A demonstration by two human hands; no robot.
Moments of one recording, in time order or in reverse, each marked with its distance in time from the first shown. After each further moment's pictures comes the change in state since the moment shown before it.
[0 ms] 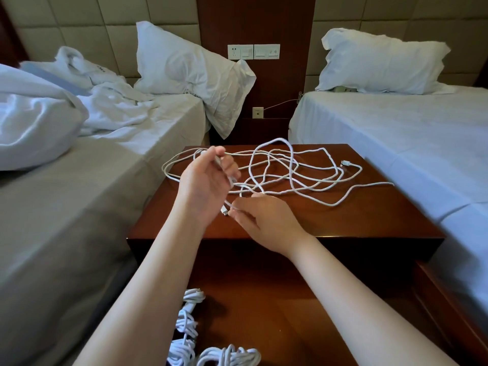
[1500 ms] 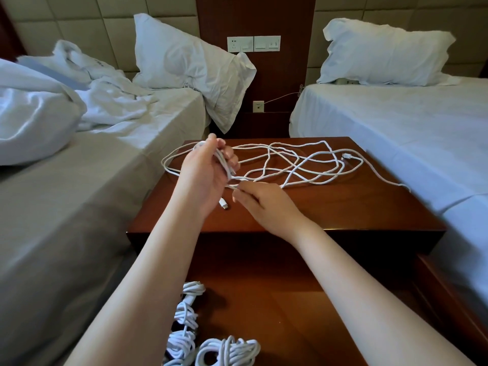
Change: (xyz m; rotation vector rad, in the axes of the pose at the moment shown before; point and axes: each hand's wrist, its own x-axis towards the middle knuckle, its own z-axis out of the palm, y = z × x) left_hand 0.002 0.002 0.010 0.085 0.144 0.010; right_hand 0.007 0.006 -0.002 0.265 -0.048 0.145
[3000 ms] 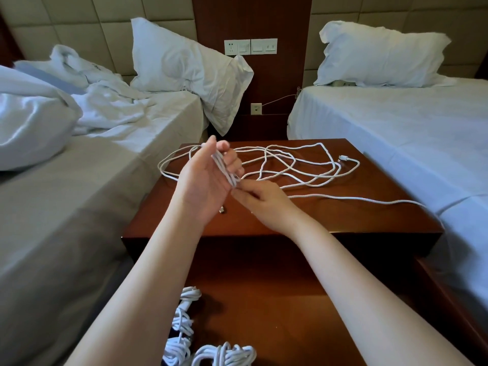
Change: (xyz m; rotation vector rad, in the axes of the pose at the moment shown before) left_hand -0.007 -0.003 0.002 -0.109 -0.238 -0.076; right_hand 0.003 -0.010 -0.014 0.266 -0.024 0.104
